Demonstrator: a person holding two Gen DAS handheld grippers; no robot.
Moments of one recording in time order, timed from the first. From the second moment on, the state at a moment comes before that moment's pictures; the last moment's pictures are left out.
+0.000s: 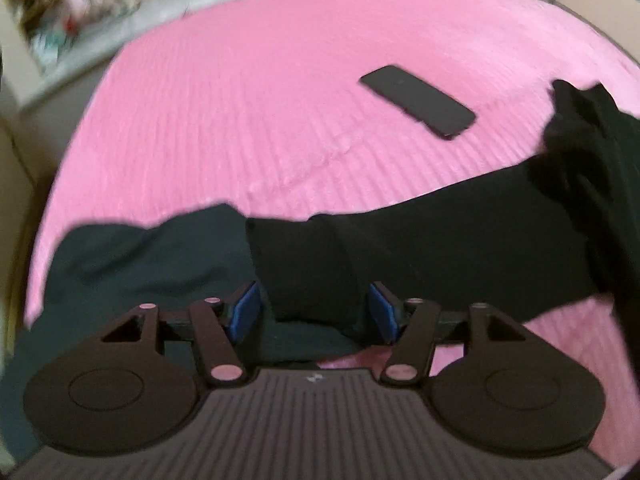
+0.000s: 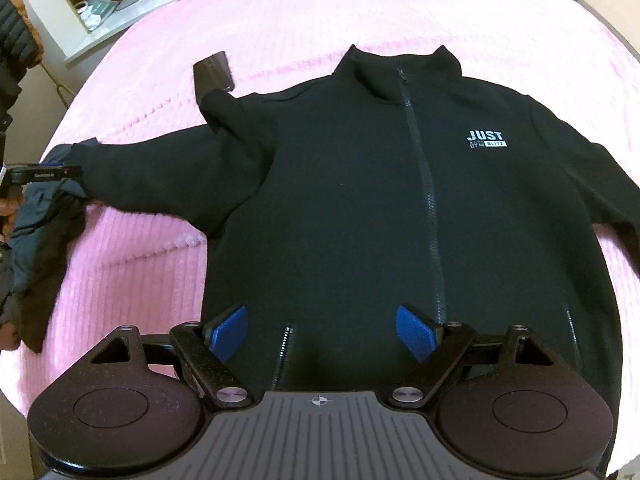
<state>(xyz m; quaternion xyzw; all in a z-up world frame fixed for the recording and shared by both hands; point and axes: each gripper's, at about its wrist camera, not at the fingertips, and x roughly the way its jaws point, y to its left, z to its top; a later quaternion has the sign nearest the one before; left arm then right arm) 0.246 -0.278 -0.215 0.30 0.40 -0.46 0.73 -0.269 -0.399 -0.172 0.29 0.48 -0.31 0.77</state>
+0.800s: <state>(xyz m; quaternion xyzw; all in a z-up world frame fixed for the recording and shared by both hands) 0.241 -0.135 -0.144 0.30 0.45 -0.27 0.80 -0.272 -0.401 -0.132 0.31 0.44 -0.36 0.76</state>
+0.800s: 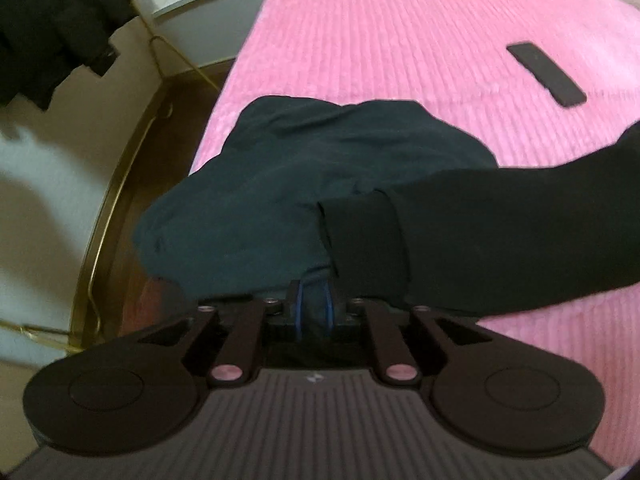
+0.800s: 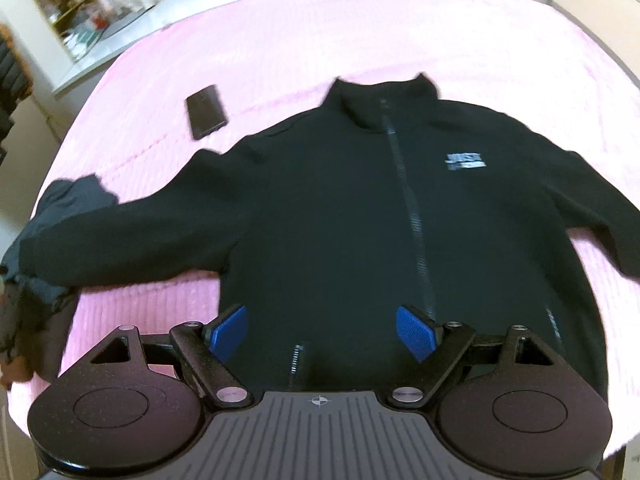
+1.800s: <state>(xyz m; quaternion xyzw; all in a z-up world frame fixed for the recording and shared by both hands) -0.025 -0.267 -0.035 0.29 0.37 -0.59 0.66 -0.546 -0.373 -0.050 0.48 0.16 -0.65 0.57</state>
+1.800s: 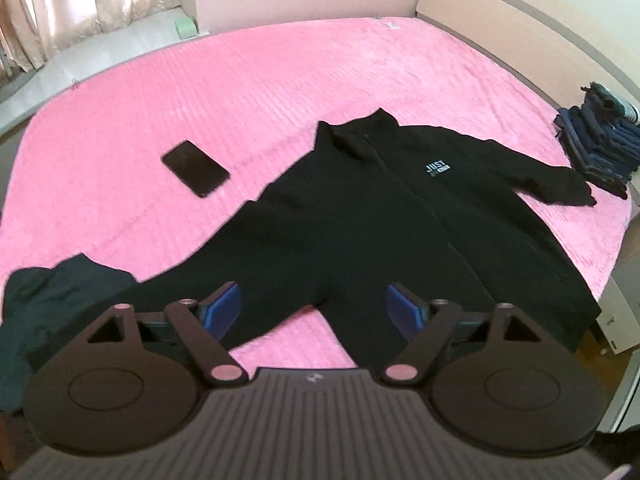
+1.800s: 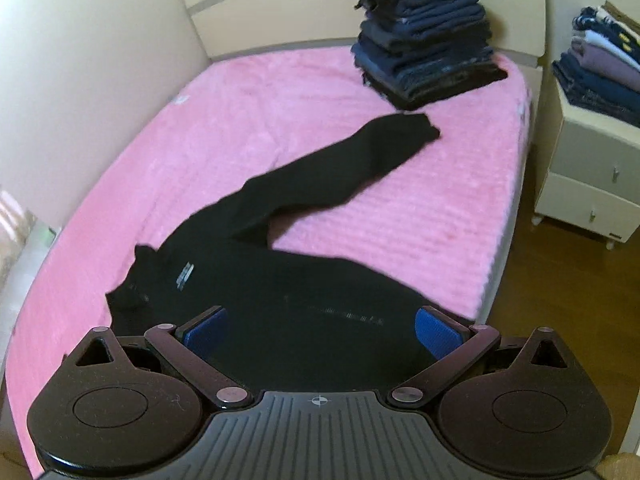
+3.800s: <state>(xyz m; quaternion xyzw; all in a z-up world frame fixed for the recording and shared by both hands) -0.027 -0.137 -0.045 0.34 0.38 -0.49 0.71 -0.383 -0.299 -0.113 0.34 0.48 -0.42 0.69</state>
